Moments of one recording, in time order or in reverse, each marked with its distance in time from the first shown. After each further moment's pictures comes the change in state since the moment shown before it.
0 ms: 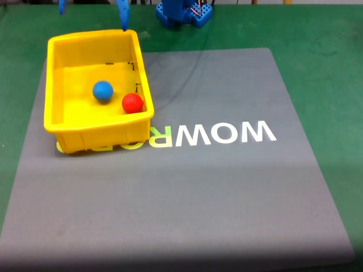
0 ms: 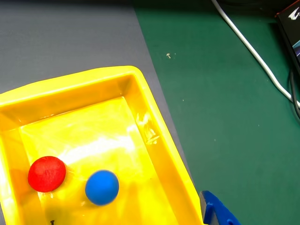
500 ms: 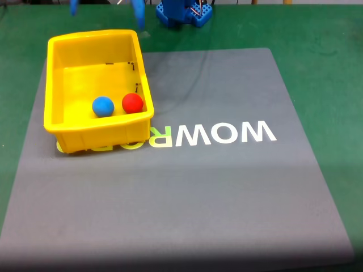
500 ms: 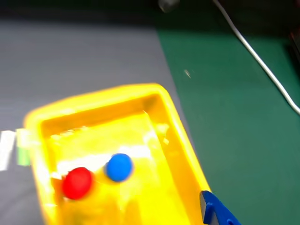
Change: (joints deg) arm -6.3 2.3 0.0 0.0 2.6
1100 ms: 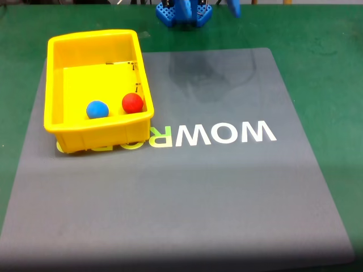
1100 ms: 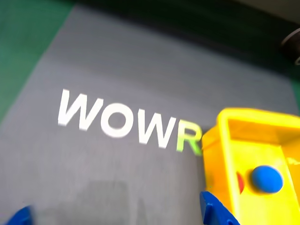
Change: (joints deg) arm -28.3 37.1 39.0 -4.3 4.9
